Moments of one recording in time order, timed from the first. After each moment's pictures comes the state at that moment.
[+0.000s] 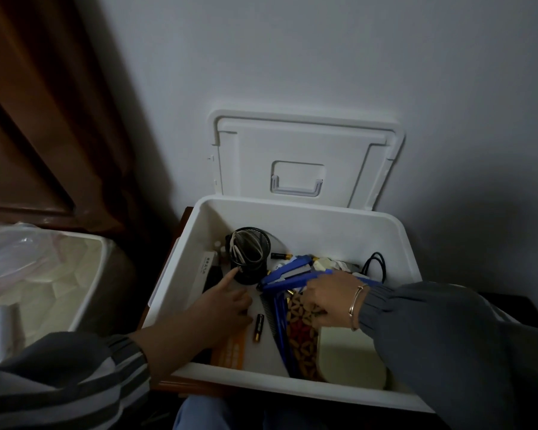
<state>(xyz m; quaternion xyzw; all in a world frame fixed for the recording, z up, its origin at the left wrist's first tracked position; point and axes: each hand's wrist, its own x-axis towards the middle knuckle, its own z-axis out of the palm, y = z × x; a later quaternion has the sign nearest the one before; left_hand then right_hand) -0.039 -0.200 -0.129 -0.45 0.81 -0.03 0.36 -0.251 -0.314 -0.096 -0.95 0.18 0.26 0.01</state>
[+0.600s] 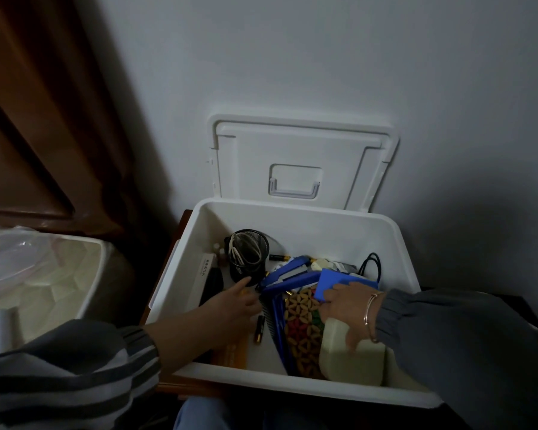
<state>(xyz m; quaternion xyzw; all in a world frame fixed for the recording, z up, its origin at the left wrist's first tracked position) -0.046 -0.209 -0.131 -0.38 0.86 -0.05 0.35 -0.271 -0.312 -0.088 -0.90 0.18 0.40 0.01</state>
